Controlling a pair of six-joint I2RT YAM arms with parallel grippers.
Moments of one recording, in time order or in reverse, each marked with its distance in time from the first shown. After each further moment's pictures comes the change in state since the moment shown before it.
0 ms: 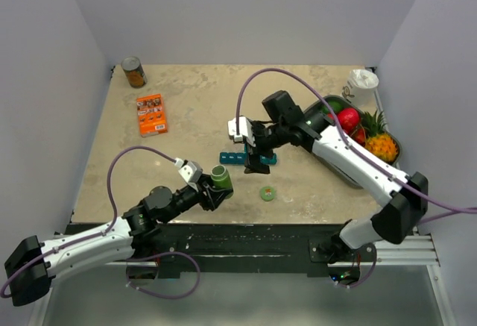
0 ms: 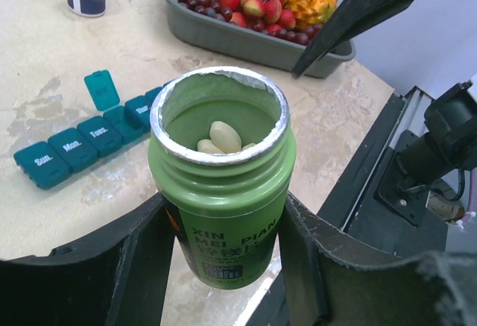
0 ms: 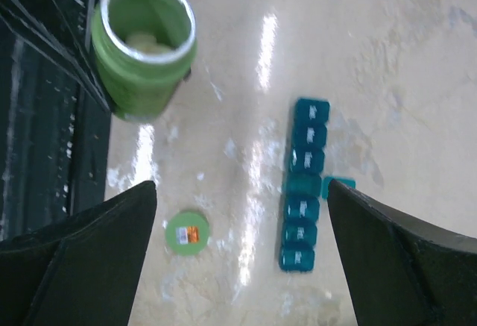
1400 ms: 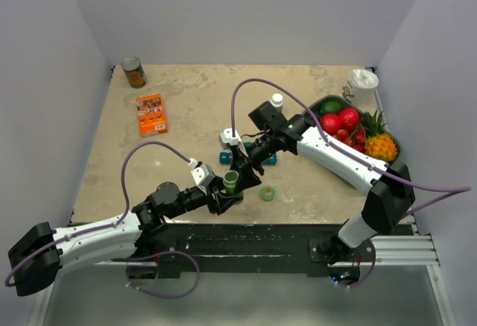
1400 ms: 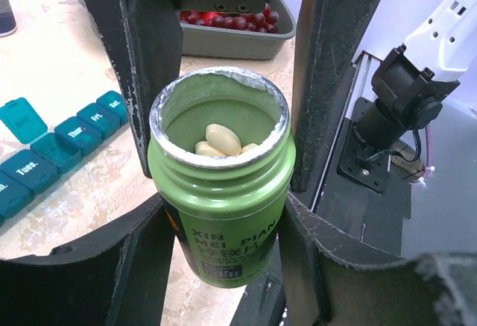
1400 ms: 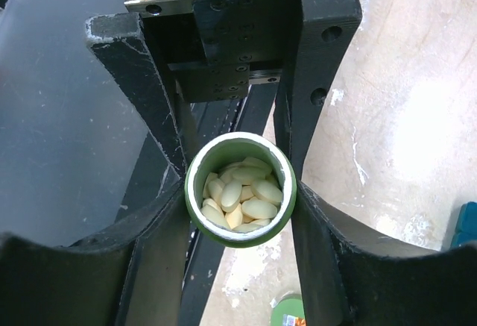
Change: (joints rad) left arm -0.001 0.184 0.043 0.160 0.202 0.063; right arm 0.052 0.143 0.005 -0.033 -0.446 0.097
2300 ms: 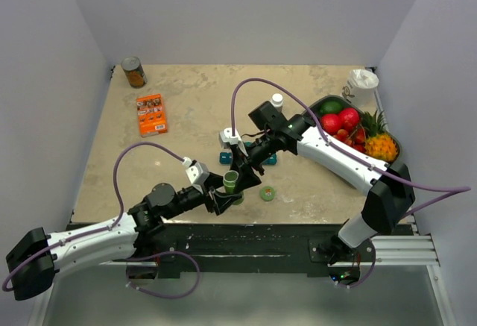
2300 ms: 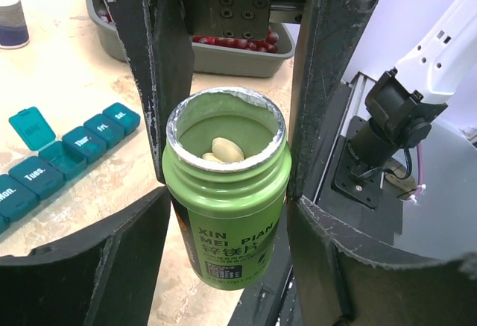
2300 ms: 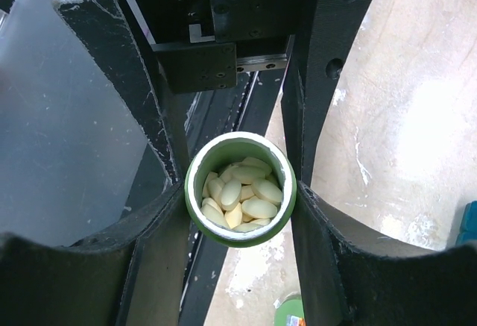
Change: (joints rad) left arm 0.001 -0.072 -0.004 -0.024 -0.027 -0.034; right arm -0.001 0.000 0.000 0.005 -0.004 0.016
